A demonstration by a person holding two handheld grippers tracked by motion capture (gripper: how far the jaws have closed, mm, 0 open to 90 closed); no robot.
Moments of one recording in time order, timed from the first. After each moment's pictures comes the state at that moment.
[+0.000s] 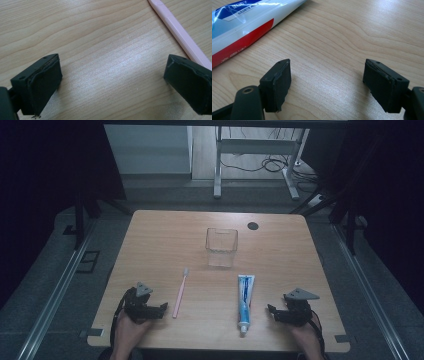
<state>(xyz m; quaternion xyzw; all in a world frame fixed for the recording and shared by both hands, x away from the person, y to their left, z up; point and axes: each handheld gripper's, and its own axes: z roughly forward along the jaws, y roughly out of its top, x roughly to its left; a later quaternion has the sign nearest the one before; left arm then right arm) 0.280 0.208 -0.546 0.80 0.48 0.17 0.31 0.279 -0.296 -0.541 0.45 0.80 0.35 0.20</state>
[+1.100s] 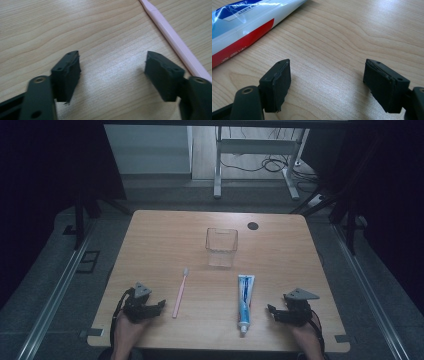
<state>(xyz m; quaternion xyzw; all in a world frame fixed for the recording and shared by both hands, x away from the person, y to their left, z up) 0.275 0.208 -0.540 0.80 0.48 0.18 0.32 0.279 -0.296 -0.541 0.45 0.80 0.35 0.20</state>
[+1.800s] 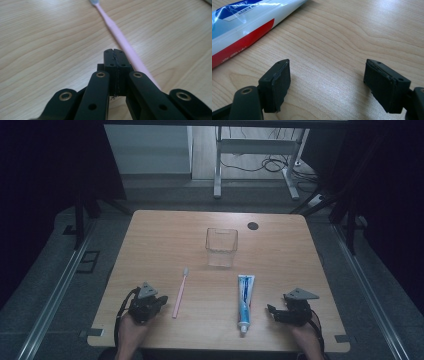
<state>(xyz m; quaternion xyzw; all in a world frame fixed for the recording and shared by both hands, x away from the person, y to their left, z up) 0.267 0.187 -0.520 0.81 0.44 0.13 0.36 0.279 -0.296 -0.541 0.45 0.80 0.35 0.20</state>
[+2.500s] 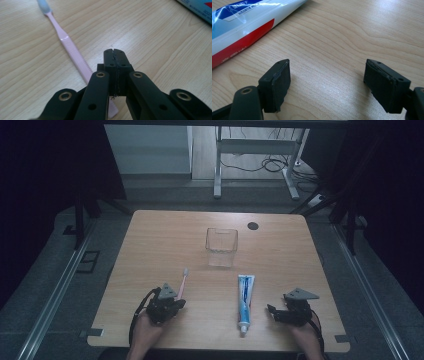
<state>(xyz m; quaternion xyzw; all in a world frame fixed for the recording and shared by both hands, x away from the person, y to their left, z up) 0.269 0.139 -0.518 0.85 0.38 0.10 0.36 0.279 -0.296 -0.541 0.44 0.80 0.35 0.20</state>
